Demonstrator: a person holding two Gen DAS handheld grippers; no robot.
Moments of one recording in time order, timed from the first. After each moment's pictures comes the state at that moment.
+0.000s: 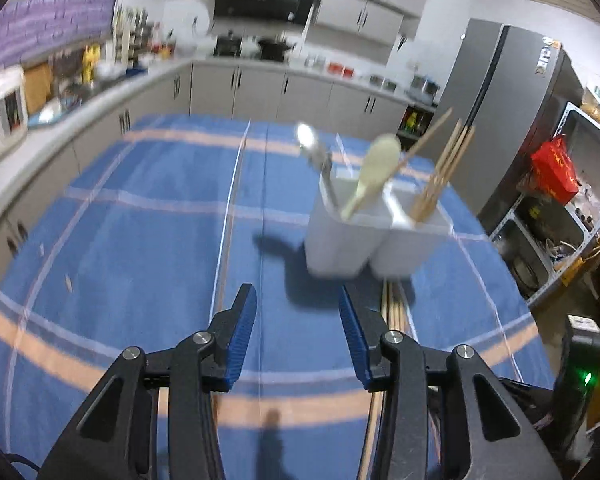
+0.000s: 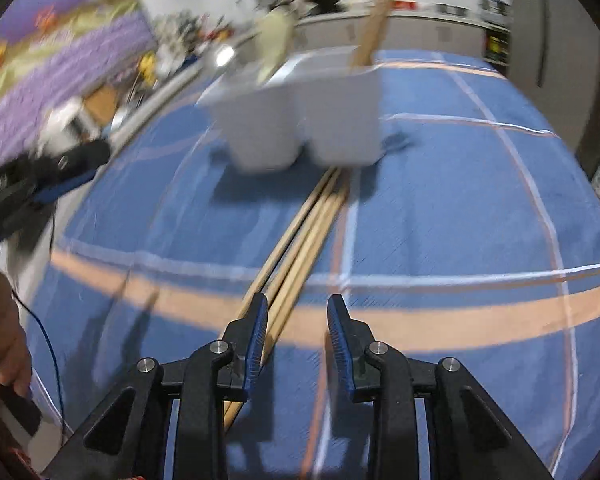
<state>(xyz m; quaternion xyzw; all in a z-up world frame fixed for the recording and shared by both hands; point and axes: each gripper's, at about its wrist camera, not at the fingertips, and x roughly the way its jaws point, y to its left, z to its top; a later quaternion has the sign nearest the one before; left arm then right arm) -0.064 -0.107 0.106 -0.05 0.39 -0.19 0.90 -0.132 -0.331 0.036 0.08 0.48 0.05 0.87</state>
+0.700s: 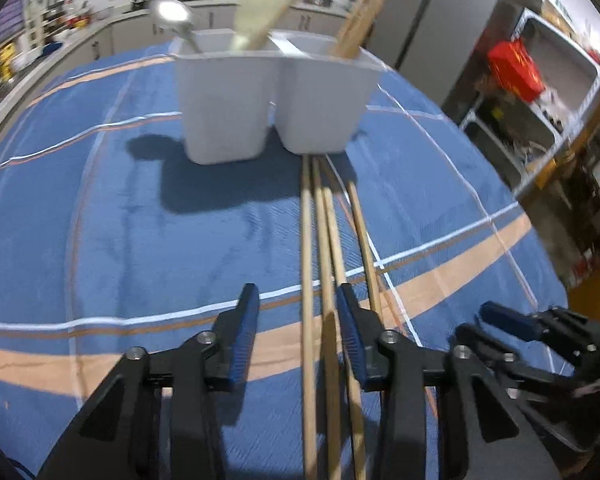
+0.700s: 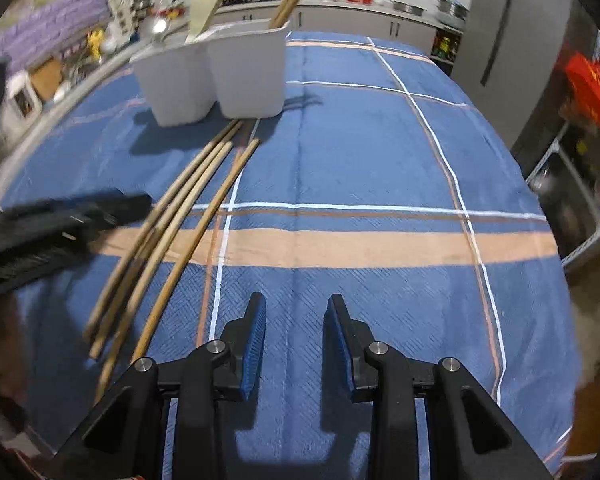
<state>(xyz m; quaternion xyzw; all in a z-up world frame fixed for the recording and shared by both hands) -0.075 -0.202 0.033 0.05 0.48 -0.29 0.82 -0.179 -0.384 0.034 0.07 0.49 -0.07 0.87</state>
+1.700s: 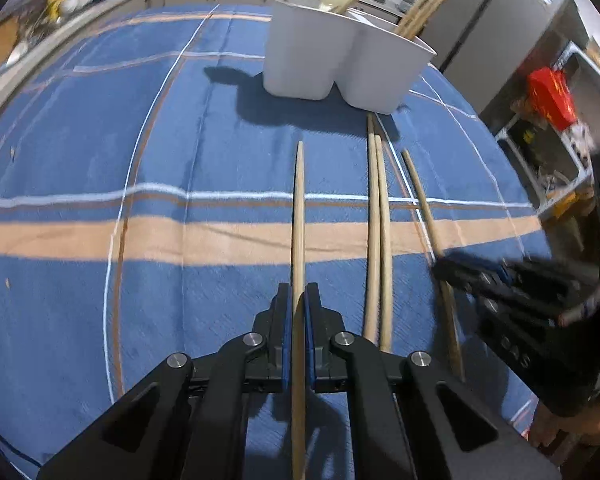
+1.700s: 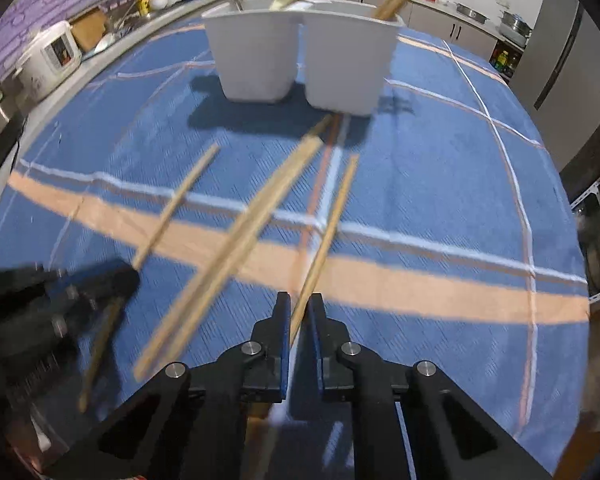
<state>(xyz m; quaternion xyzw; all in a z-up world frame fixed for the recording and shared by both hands) -0.117 -0.144 0.026 -0.02 0.53 -0.22 0.82 -0.147 -0.339 0.025 -0.01 0.55 0.01 0.84</state>
